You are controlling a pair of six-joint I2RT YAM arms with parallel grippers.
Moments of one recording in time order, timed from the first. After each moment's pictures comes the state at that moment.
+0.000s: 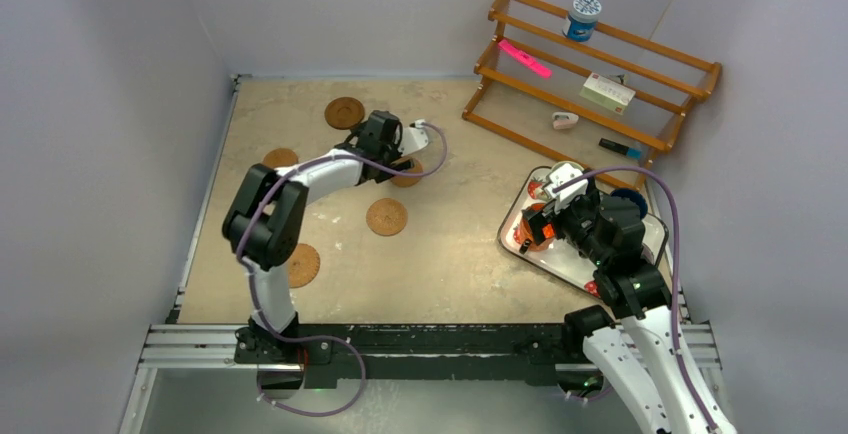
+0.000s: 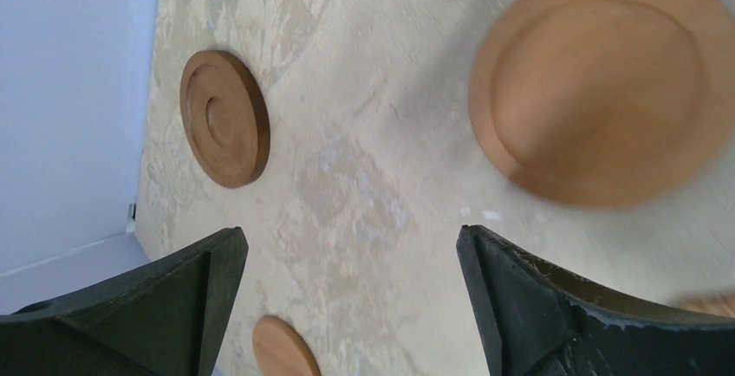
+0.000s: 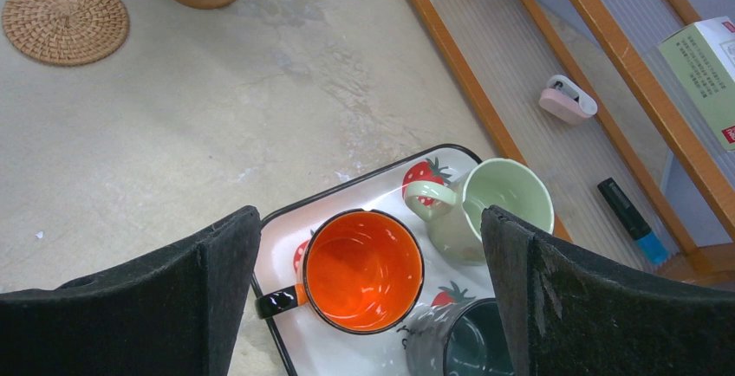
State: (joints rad) left arm -0.49 1.92 1.27 -0.10 -0.28 0.76; right arm 0.28 0.52 0.65 -0.44 -0.18 -0.34
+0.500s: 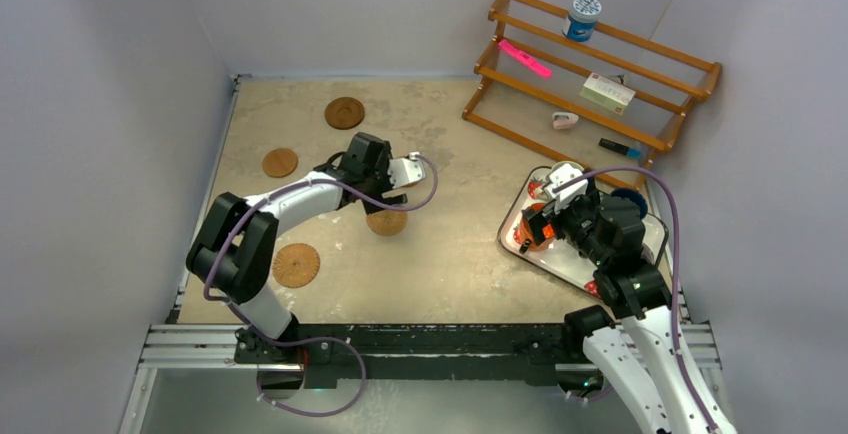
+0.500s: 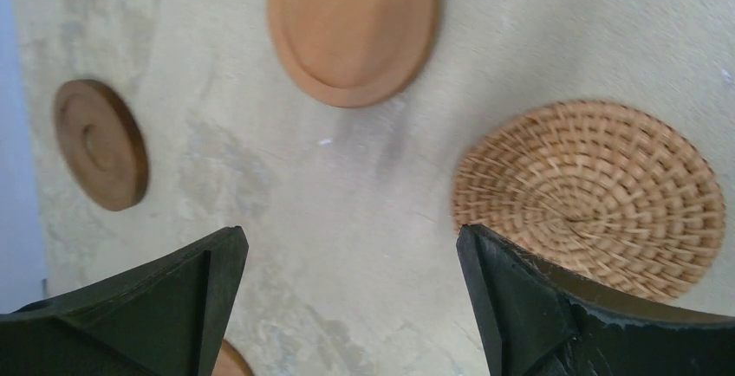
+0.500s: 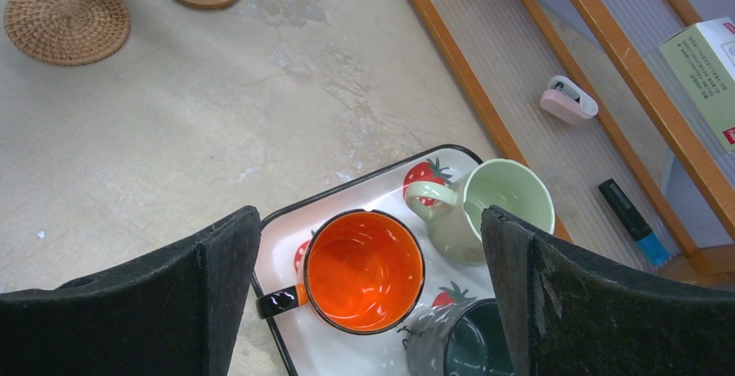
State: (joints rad) left arm -0.50 1.65 1.01 -0.19 0.00 0.82; right arm 0.28 0.52 0.65 -0.44 -0.18 -0.34
